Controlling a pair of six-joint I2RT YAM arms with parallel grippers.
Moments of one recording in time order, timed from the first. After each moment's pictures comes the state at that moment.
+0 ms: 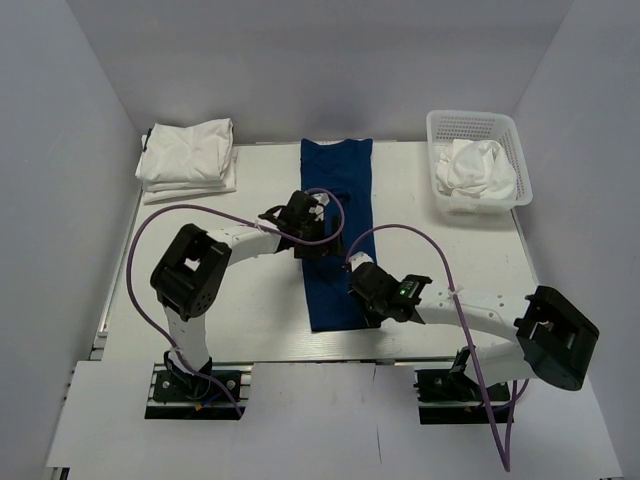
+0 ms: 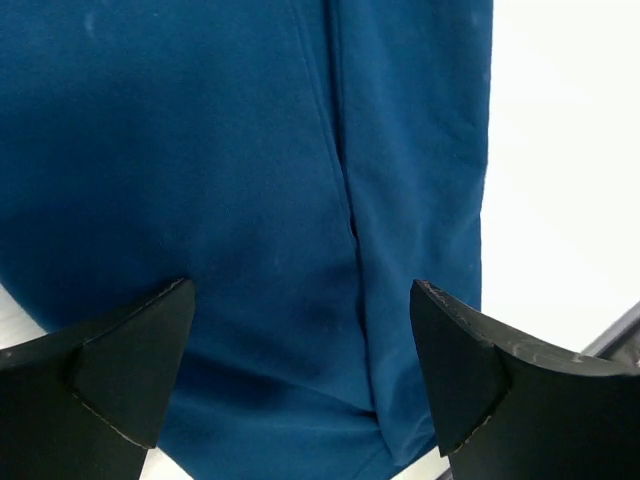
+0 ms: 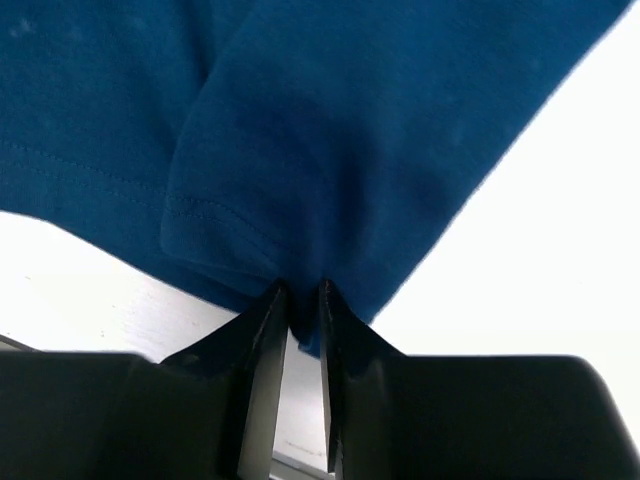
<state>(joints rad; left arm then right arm) -0.62 1.89 1.17 -0.16 0.25 -0.55 1.03 1.33 0.68 -0.44 0.19 0.36</state>
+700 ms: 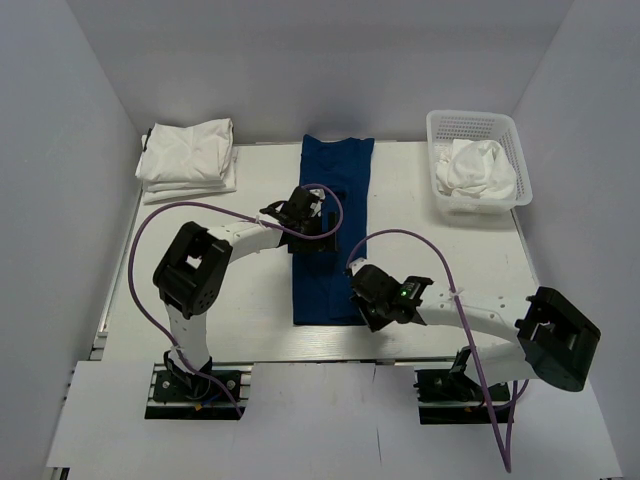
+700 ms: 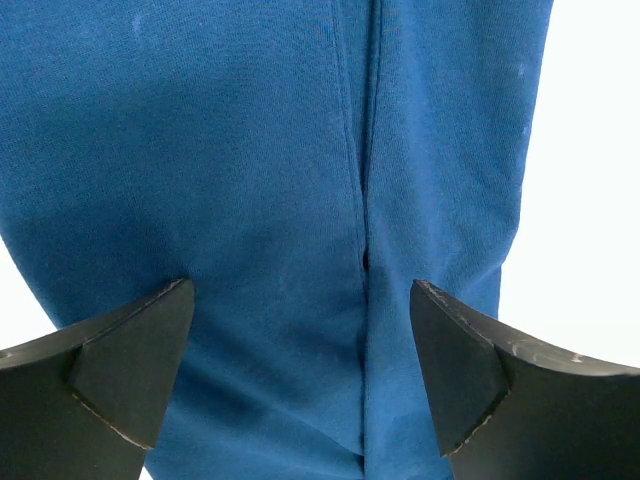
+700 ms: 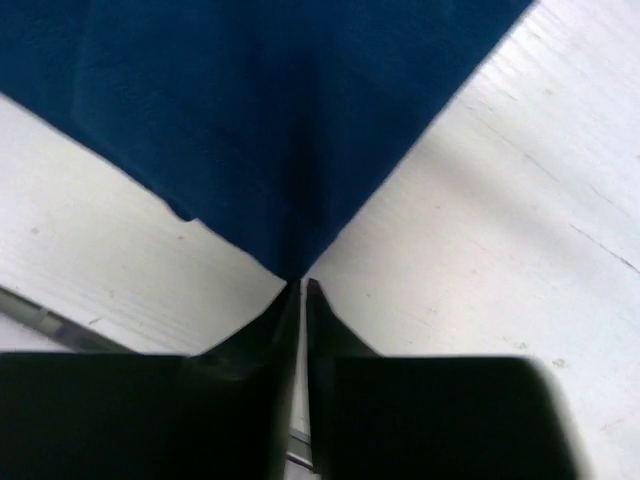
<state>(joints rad) -0.62 1.92 1.24 -0.27 0.11 -0.53 1.03 1.32 0.66 -0.48 0.13 0.37</state>
